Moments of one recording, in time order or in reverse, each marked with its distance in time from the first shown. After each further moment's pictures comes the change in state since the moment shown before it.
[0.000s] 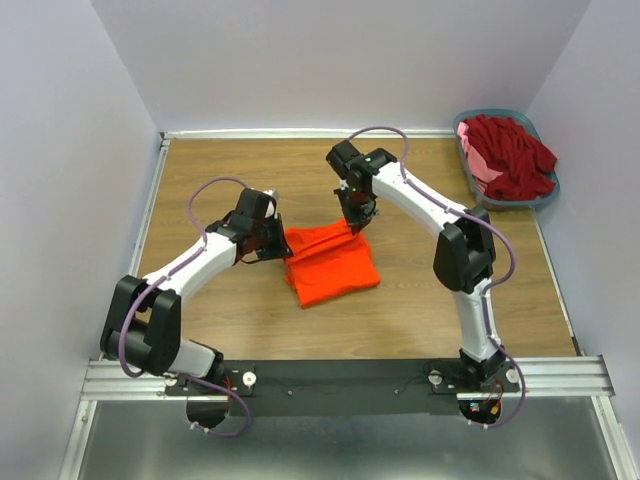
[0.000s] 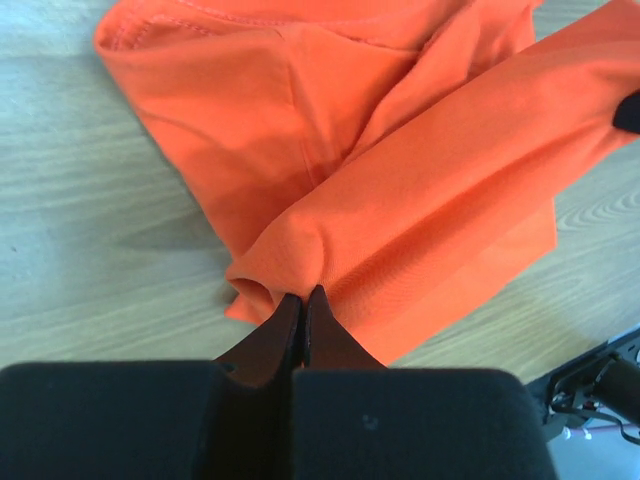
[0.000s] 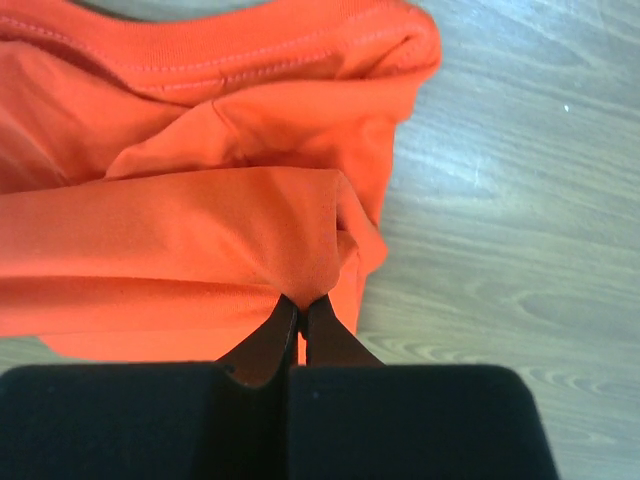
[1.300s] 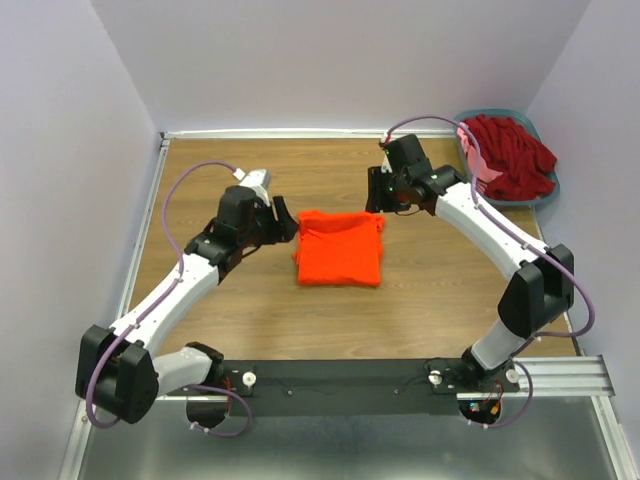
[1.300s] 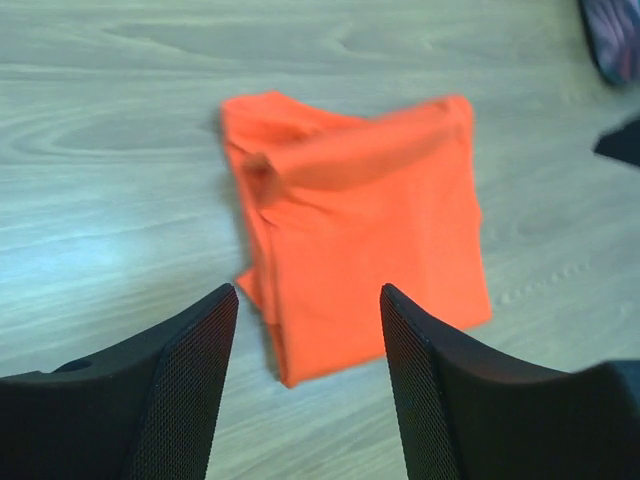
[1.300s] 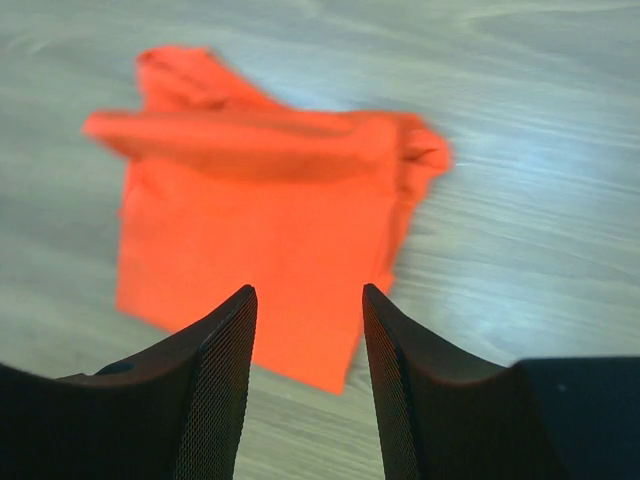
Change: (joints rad) left arm 0.001 -0.243 -0.012 0.153 -0.111 0.089; right arm -0.121 -0.465 -0.458 0.431 -0.013 0.037
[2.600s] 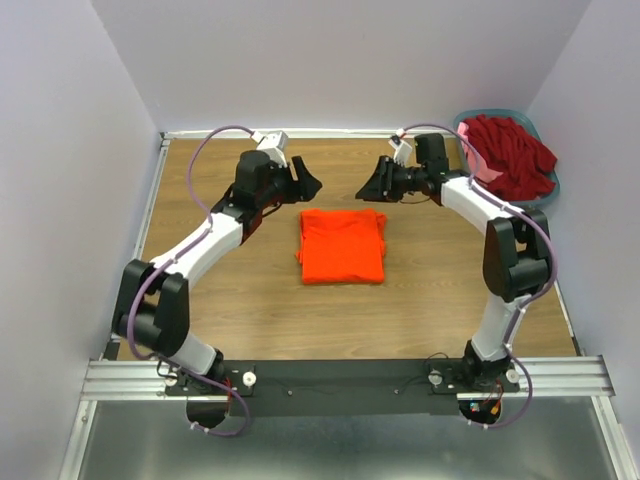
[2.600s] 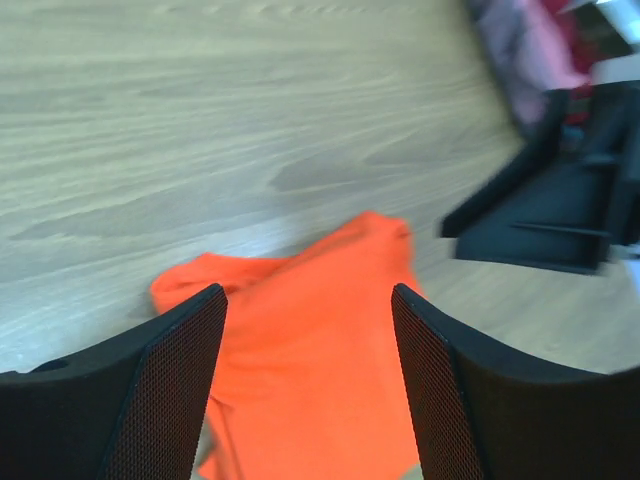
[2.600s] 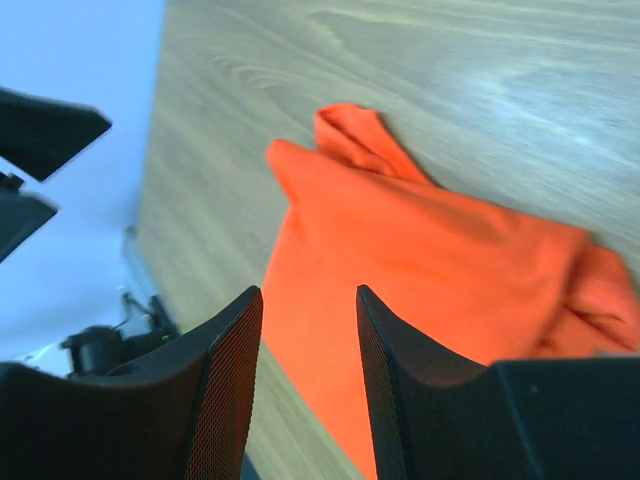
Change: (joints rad) left arm 0.005 0.410 0.251 0.303 0.105 0.006; right arm -0.269 0.219 -0.124 0.521 -0.793 0.085
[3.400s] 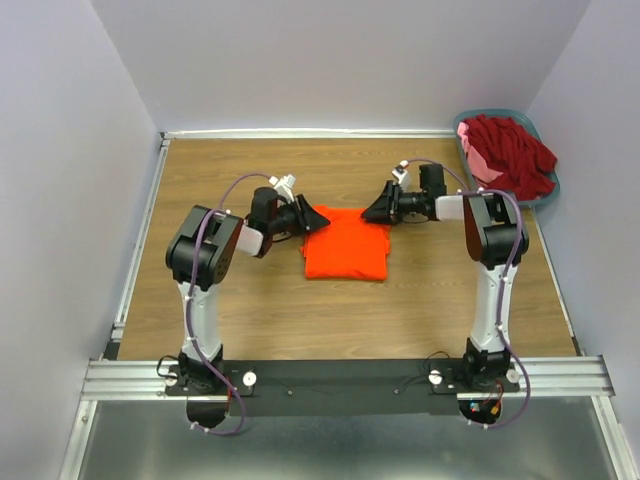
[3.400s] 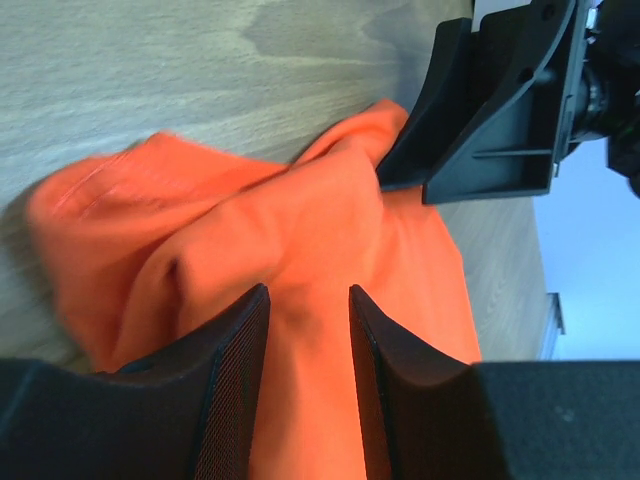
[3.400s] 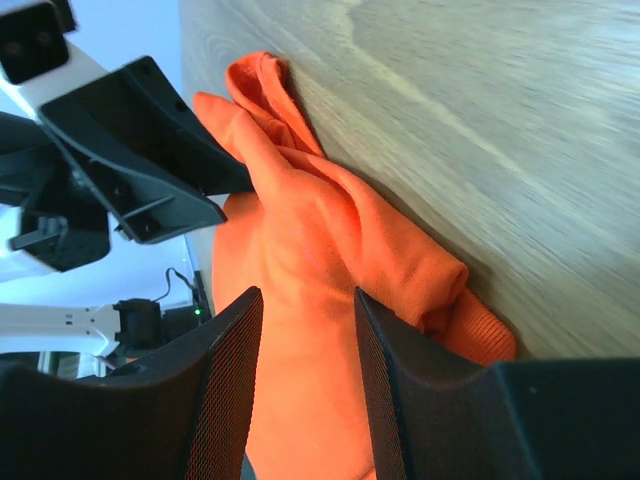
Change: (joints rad) left arm 0.050 0.481 -0.180 0.660 0.368 -0.296; right arm -0.094 0.346 -0.085 0.377 -0.301 0.139
